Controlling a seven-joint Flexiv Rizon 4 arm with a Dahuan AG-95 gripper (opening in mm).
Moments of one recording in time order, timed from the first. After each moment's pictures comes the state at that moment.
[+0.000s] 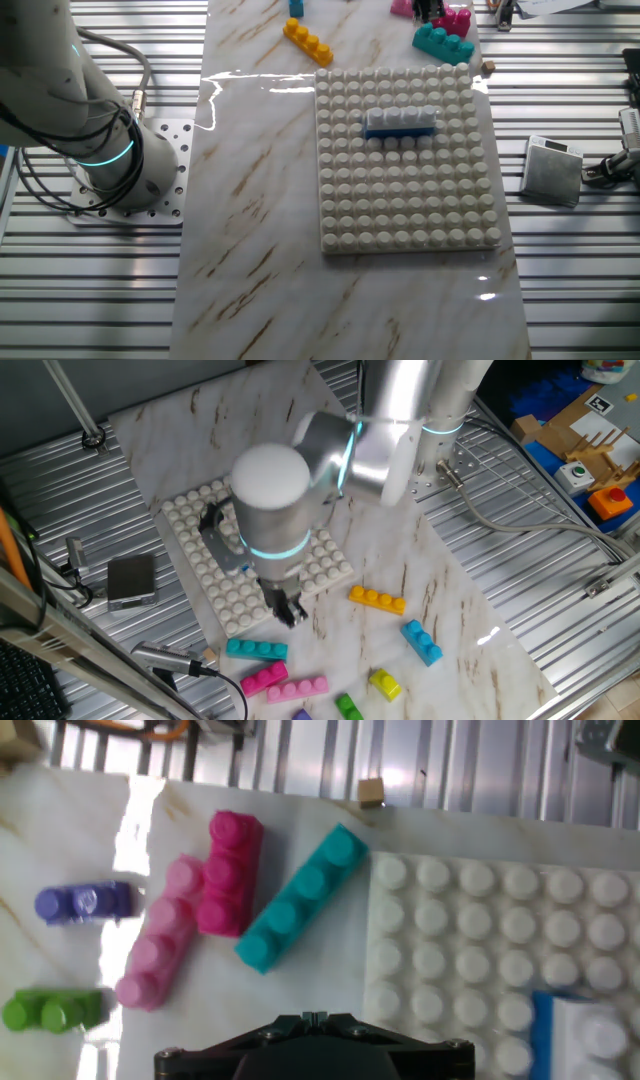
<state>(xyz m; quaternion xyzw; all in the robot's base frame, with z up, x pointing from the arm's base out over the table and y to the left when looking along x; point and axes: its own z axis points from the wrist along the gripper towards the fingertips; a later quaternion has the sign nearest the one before) 0.551 0.279 0.110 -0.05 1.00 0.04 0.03</state>
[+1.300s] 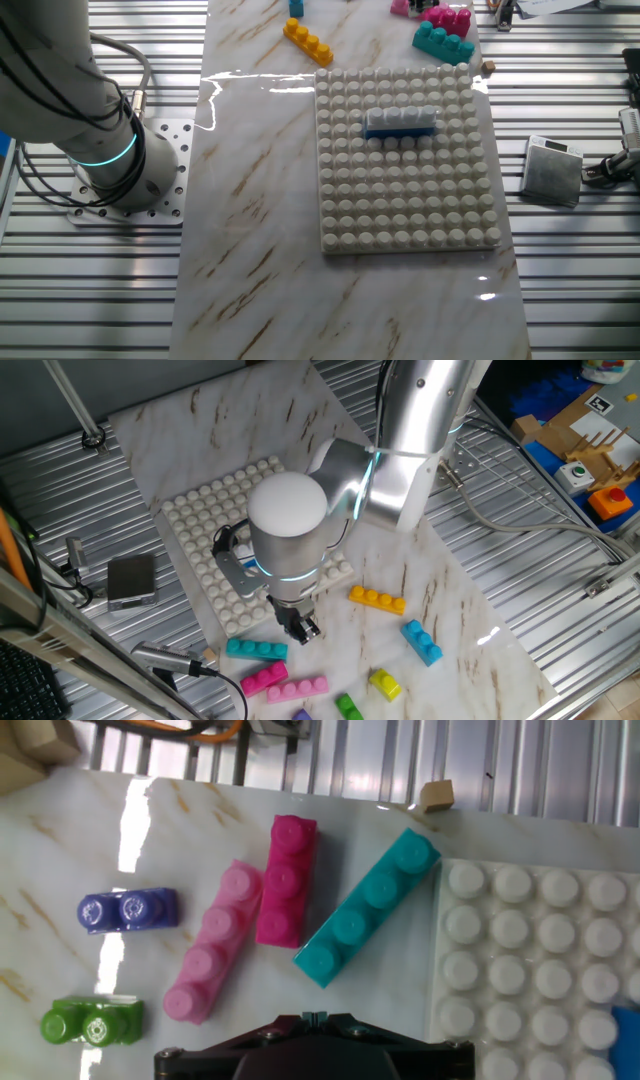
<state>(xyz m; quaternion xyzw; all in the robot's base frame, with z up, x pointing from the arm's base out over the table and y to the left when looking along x) 0.540 0.301 0.100 -0.08 1.00 0.04 0.03</state>
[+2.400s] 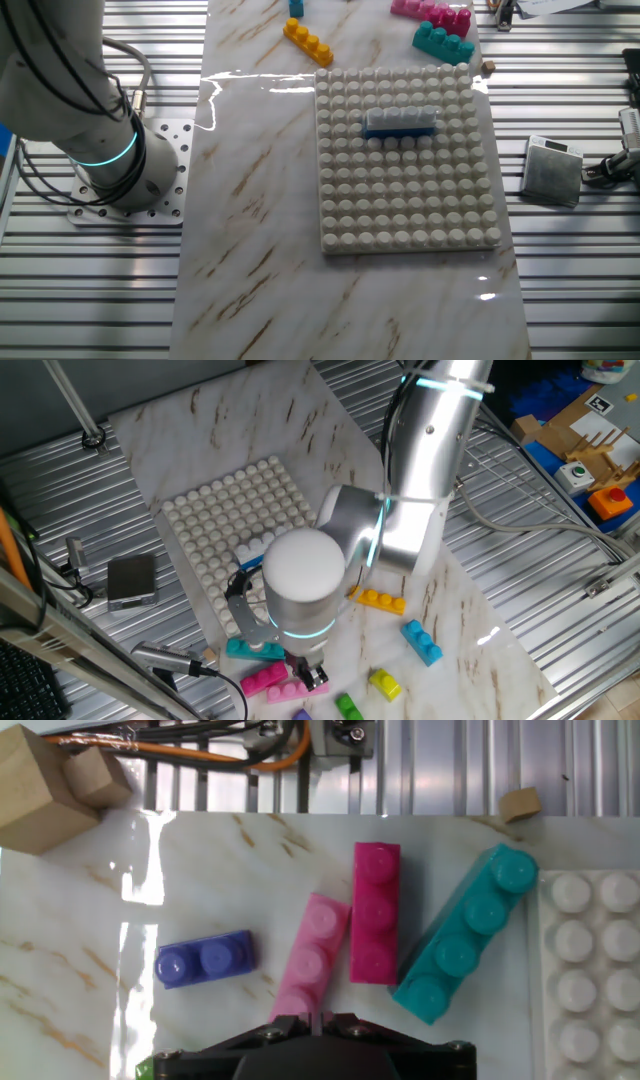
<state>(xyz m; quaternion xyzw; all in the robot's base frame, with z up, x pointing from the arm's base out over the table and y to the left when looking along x) 0.561 0.379 0.080 -0.02 1.00 0.04 0.03</state>
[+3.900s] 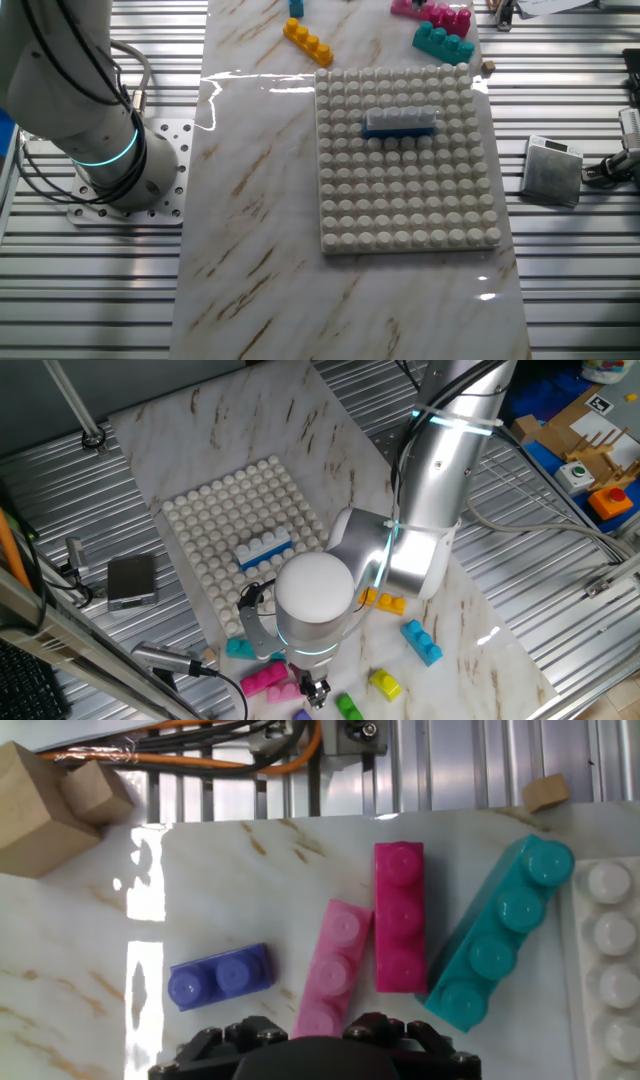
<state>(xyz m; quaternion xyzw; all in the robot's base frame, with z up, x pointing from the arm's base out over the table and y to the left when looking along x) 0.558 0.391 0.049 0.02 1.00 0.03 0.03</state>
